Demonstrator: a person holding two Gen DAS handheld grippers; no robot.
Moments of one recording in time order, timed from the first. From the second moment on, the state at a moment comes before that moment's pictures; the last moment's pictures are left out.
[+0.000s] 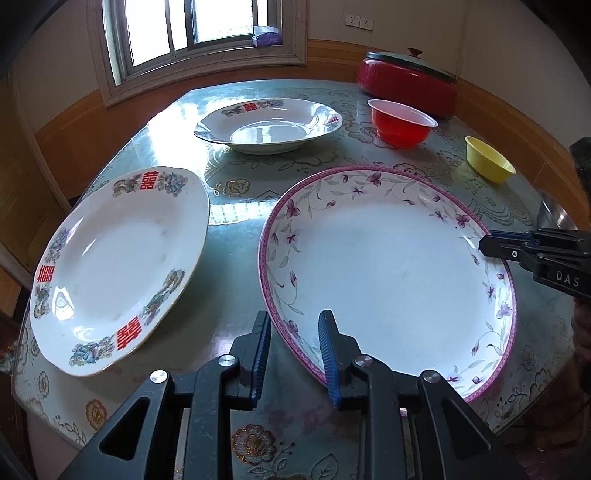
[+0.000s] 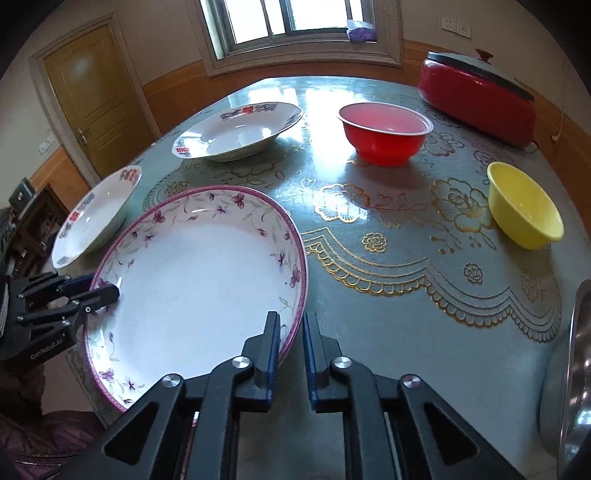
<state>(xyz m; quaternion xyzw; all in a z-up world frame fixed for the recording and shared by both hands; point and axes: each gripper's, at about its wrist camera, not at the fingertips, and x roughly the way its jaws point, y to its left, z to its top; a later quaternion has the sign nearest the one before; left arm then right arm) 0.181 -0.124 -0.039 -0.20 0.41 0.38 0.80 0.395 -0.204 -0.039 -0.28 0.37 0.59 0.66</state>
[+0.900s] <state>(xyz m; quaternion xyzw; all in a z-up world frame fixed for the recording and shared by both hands) 0.135 -0.138 -0.011 -0.24 0.33 0.41 0.81 0.404 -0.172 -0.015 -0.22 0.36 0.58 0.70</state>
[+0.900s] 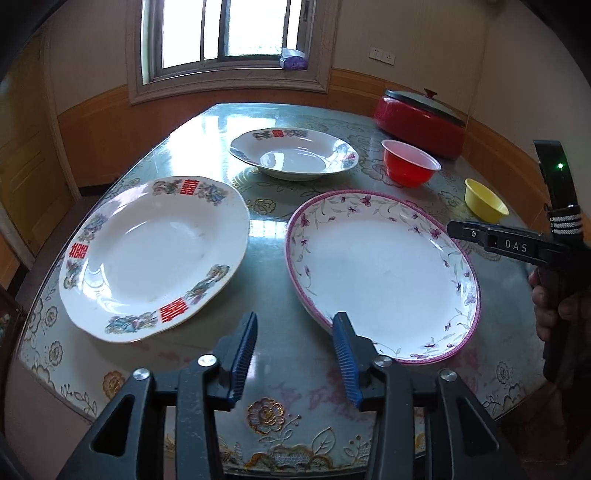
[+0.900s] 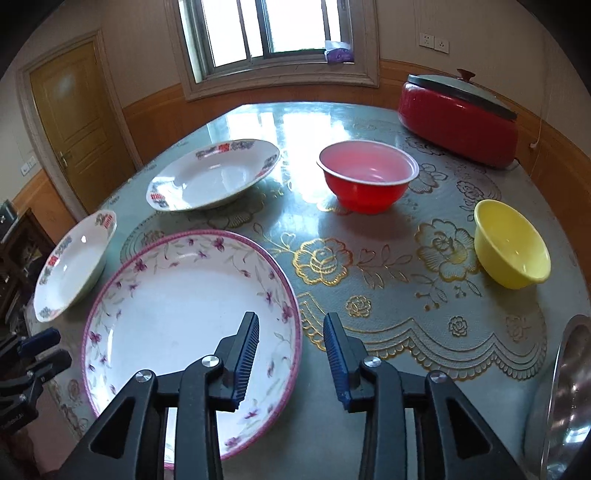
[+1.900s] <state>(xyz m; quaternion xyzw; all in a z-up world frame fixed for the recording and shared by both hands) -0.053 0.012 -0.021 -0.39 0.23 0.46 0.76 0.238 -0.007 -0.032 -0.21 0.43 0.73 0.49</state>
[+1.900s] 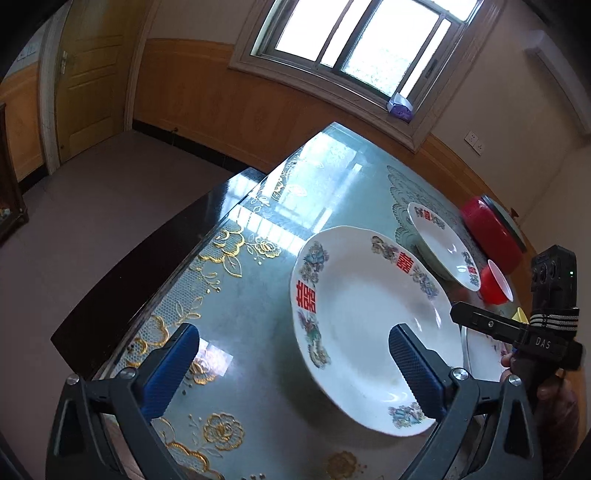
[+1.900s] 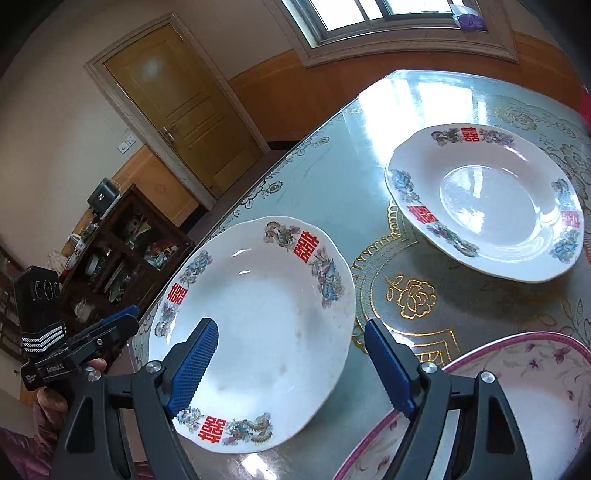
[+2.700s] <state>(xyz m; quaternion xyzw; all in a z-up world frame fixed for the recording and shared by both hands) -0.012 0.028 -0.043 -0.35 0.29 0.40 0.80 0.201 0.014 -0.056 -0.32 0.37 0.71 0.50</state>
